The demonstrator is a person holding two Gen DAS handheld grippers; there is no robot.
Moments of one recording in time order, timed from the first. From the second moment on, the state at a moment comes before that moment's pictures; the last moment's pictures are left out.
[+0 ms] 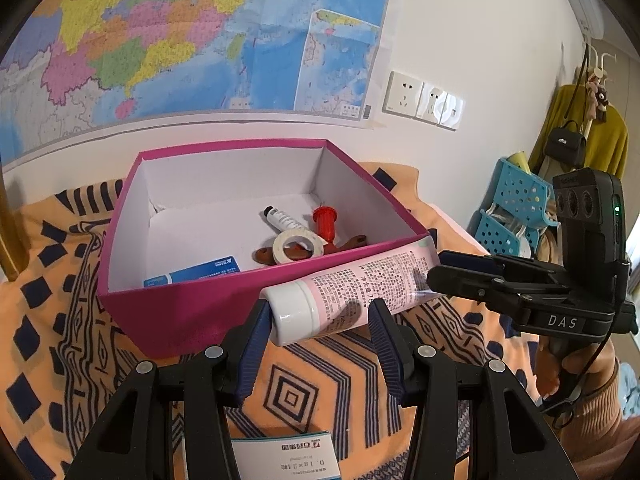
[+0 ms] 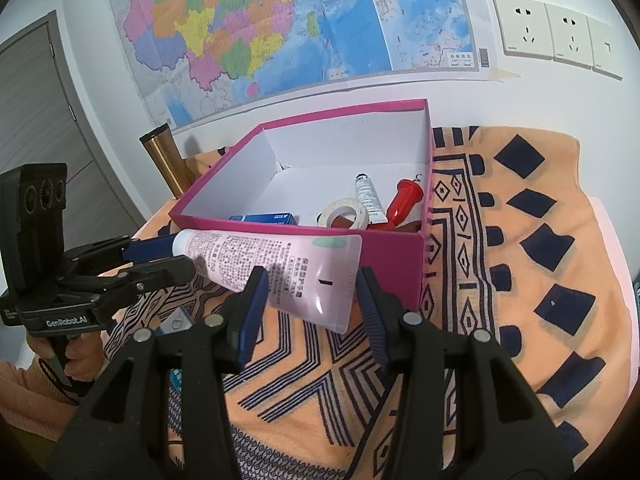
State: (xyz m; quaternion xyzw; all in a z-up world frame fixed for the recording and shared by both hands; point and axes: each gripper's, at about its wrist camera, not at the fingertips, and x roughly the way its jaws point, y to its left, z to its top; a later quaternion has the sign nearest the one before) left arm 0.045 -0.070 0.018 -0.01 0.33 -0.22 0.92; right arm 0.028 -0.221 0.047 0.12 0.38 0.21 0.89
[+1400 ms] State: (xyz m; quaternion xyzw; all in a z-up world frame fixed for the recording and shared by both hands) left arm 0.070 -0.072 0.029 -0.02 0.32 -0.23 0.92; right arm 0.049 -0.230 0.059 0.11 0.36 0.20 0.90
